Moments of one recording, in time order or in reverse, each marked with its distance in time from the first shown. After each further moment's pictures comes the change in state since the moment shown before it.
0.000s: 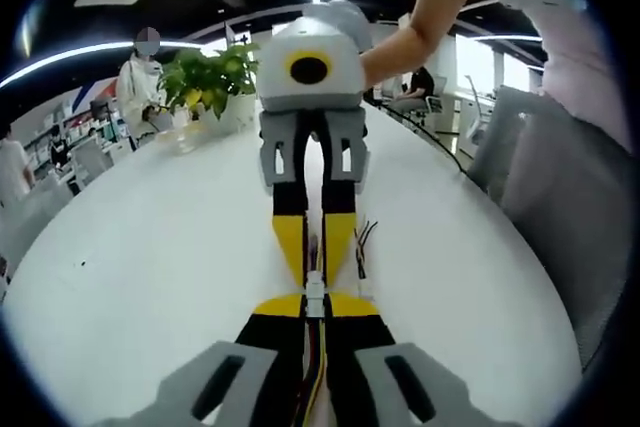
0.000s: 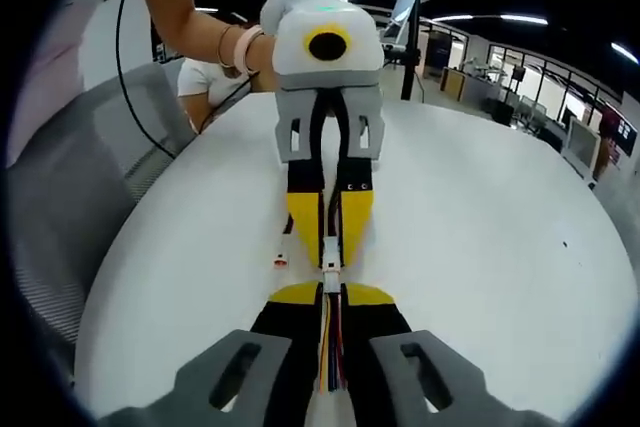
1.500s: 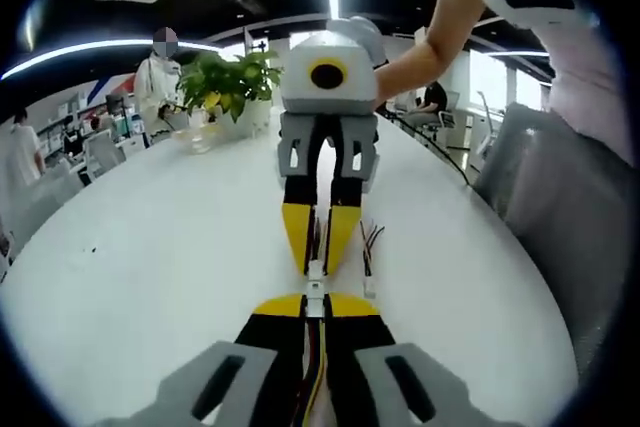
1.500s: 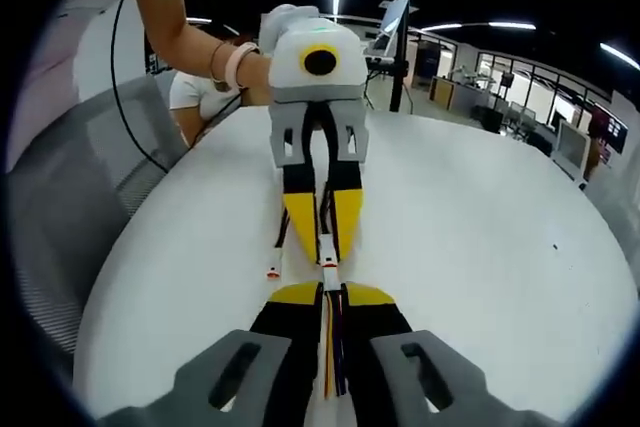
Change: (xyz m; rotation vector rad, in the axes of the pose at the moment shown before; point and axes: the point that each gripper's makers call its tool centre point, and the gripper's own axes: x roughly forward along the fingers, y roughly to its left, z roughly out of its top) left arm -0.014 0.005 -0.002 -0.044 -0.021 0.051; right arm -0.003 -0.008 0.006 0.009 -0.036 -0.052
